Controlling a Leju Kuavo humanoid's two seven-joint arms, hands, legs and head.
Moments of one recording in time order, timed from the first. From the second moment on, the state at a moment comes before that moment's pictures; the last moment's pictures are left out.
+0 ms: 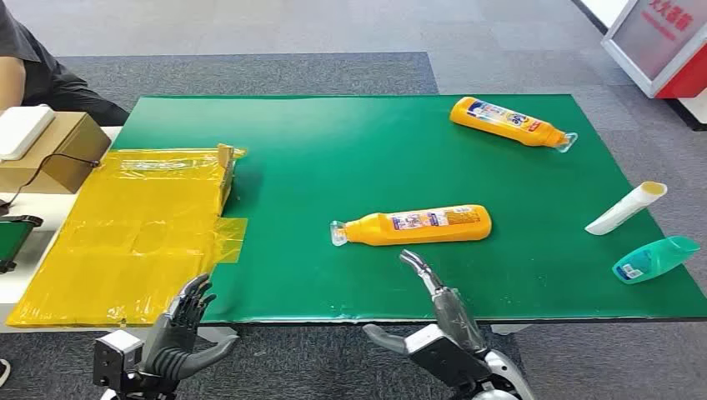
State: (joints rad) left arm 0.21 -0.32 0.22 -1.43 -0.20 -0.49 -0.50; right arm 0.26 0.13 0.22 -1.68 0.64 -0.05 -0.39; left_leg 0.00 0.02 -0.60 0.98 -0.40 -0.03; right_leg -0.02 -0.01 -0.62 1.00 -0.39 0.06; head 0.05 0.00
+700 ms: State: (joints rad) left arm 0.18 -0.31 0.21 -1.41 -0.35 -0.36 -0.60; right arm 0.19 0.12 0.15 -1.70 1.00 -0.08 -0.16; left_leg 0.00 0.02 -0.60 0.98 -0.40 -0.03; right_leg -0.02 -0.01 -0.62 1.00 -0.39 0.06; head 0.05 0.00
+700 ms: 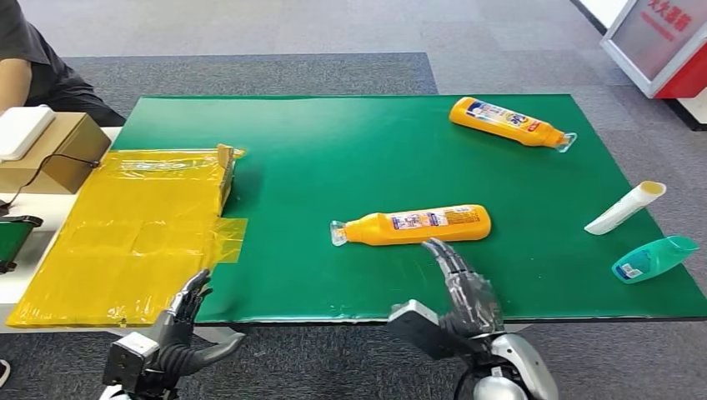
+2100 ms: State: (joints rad) left arm 0.01 -0.16 0.00 -1.11 -0.32 -0.21 -0.67; right arm -0.74 -0.03 0.14 -0.46 1.22 0.12 0.05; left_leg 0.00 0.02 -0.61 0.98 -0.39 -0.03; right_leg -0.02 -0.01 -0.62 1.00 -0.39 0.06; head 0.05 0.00
